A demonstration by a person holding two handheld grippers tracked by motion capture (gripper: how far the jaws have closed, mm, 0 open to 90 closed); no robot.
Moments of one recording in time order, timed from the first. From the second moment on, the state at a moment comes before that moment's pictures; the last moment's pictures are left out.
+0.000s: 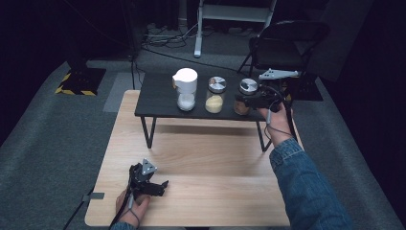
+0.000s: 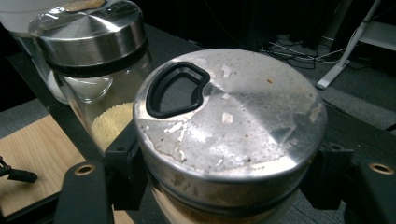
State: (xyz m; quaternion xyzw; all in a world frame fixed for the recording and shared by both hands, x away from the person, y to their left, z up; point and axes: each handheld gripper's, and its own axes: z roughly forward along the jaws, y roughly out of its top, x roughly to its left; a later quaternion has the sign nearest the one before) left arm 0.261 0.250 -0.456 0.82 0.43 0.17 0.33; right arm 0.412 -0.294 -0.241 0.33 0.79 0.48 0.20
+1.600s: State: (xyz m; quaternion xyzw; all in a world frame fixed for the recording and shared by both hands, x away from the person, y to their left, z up) left arm 0.260 0.250 -0.456 0.82 0.43 0.17 0.33; right arm 0.315 -0.336 -0.342 0.29 0.82 0.45 0.19
